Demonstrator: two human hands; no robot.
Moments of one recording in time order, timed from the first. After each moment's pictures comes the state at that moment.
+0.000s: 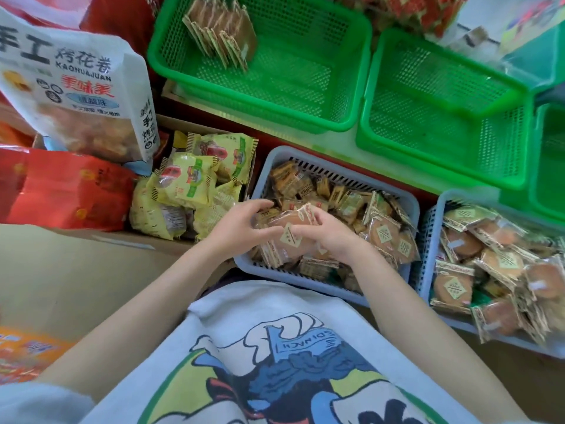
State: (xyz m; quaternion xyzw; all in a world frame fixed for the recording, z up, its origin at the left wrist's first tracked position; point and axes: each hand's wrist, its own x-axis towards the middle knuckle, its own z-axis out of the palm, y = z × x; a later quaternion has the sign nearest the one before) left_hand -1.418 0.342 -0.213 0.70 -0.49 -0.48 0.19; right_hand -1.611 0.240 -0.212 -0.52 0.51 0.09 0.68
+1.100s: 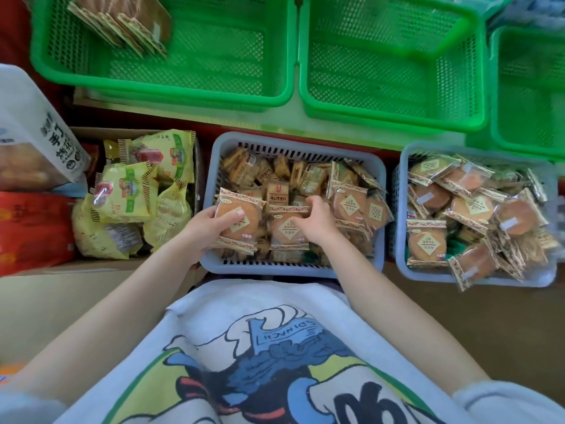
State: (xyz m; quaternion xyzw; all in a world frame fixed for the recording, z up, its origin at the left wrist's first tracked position) left_hand -1.438 0.317 -0.262 0.65 -0.17 -0.69 0.27; right_hand -1.664 0.231 -0.261 -0.55 0.70 0.08 0.45
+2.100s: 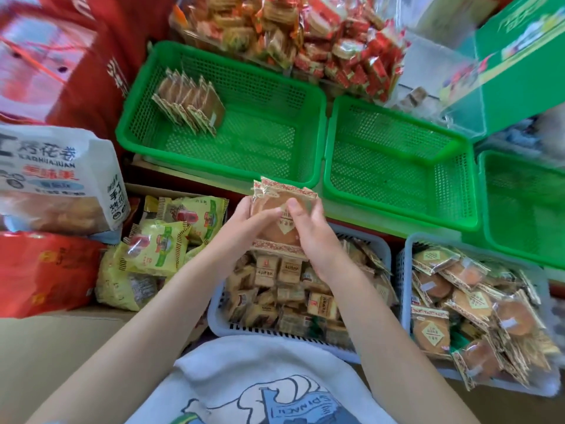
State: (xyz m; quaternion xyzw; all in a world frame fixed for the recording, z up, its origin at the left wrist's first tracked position) left_hand -1.422 0.242 -0.147 0.59 -0.26 -0.62 0.45; right_hand -1.566 0.183 -0.129 -0.51 0.56 -0.13 0.65
